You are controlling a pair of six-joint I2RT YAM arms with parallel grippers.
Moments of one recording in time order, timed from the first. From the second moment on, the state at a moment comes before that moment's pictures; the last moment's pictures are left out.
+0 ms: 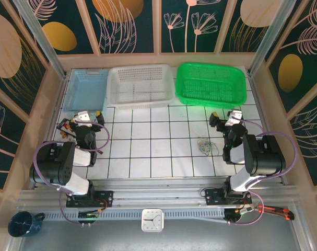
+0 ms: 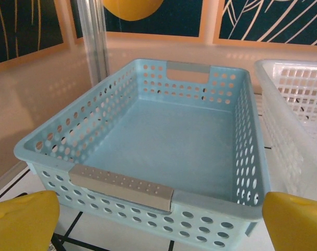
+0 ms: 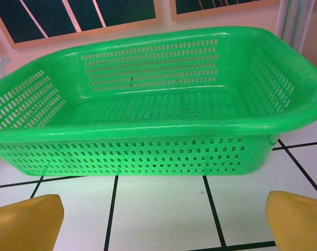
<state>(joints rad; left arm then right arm) -0.04 1.53 0.21 1.20 -0.30 -0.08 -0.04 1.57 0.21 1.22 -0.05 0.12</state>
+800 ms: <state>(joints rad) -0.04 1.20 0.30 0.93 -0.34 -0.15 -0.09 1.17 0.56 0.48 -0.03 0.44</state>
